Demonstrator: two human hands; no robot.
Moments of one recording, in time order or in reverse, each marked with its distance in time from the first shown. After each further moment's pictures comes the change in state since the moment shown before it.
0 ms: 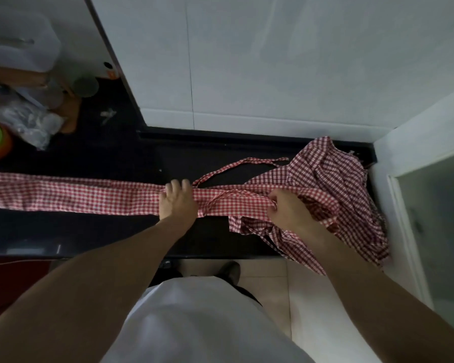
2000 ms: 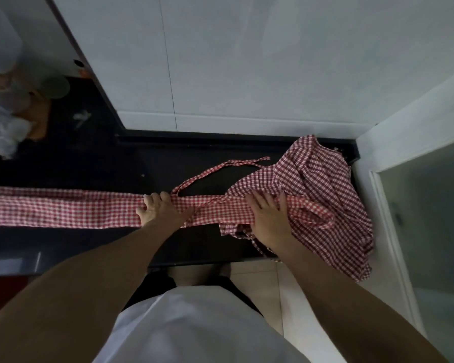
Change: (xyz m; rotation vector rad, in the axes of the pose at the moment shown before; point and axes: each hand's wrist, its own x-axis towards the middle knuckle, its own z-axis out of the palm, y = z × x) left_hand 0.017 -0.007 0.012 -0.008 -0.193 -0.115; right_hand -0.005 0.003 0.040 -0.461 -0.028 -0.078
